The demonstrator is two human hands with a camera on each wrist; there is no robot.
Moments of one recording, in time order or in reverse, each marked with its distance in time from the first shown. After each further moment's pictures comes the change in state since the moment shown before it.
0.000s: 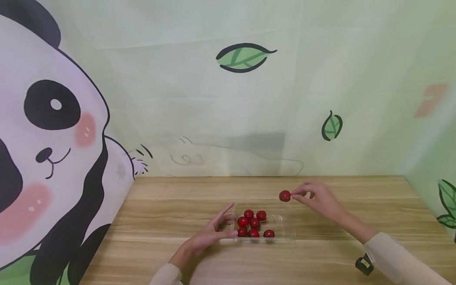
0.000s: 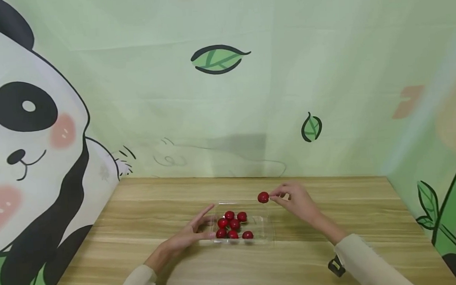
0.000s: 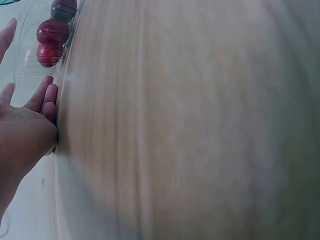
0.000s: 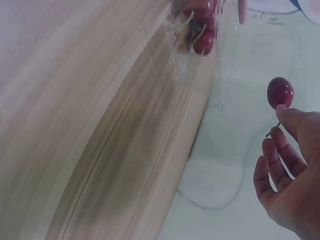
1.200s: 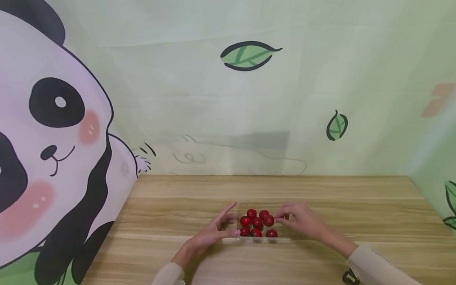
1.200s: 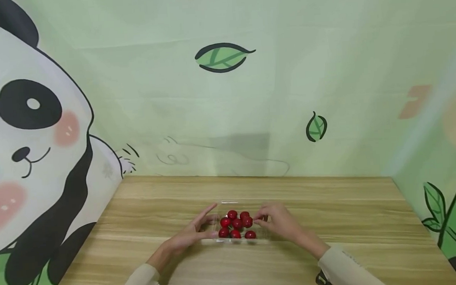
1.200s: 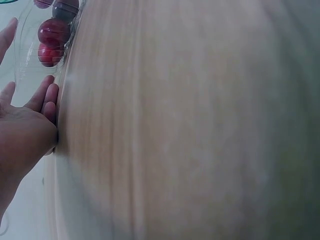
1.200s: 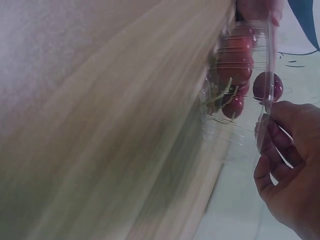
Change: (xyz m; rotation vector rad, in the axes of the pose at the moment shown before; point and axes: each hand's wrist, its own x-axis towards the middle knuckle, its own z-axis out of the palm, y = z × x) left_hand -0.002 0.001 -0.001 0.008 -0.003 0.015; right_hand -0.013 -0.018 0.061 0.074 -0.221 -0.125
